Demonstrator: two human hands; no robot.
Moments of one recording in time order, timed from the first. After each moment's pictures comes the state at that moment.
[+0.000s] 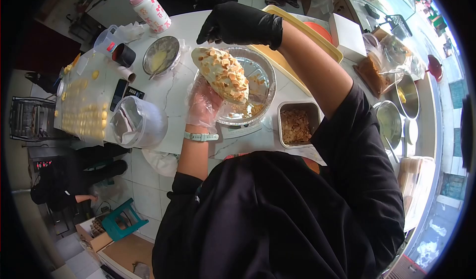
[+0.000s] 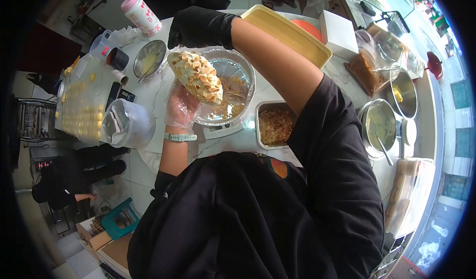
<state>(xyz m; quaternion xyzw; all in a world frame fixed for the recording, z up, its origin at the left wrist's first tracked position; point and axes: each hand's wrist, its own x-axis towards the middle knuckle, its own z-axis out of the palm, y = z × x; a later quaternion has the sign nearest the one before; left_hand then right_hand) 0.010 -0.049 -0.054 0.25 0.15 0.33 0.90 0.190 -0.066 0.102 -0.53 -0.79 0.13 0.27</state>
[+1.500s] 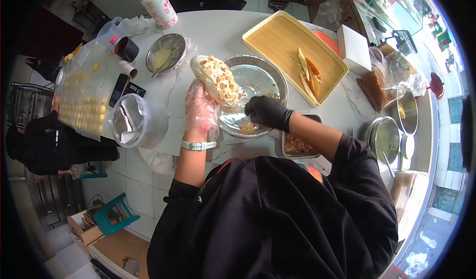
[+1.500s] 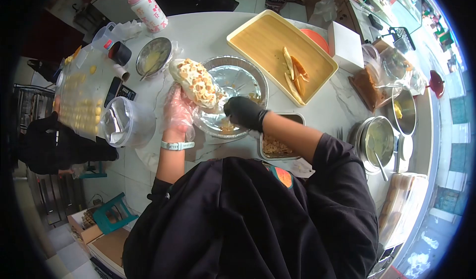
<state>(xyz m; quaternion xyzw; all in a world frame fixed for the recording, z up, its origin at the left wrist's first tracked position) 0.003 -0.046 -0.043 0.29 0.30 0.41 0.81 0.167 -0.146 -0.084 -0.60 -0.74 0.24 0.20</state>
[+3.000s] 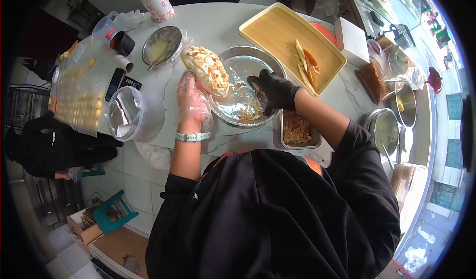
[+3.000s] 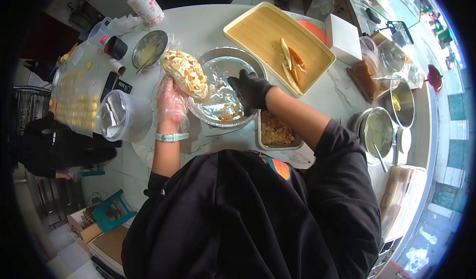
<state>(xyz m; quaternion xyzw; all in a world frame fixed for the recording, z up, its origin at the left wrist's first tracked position) 0.001 -0.040 -0.046 0.29 0.28 0.45 0.80 0.197 -0.145 -0.051 -0.64 -0.73 0.23 0.02</state>
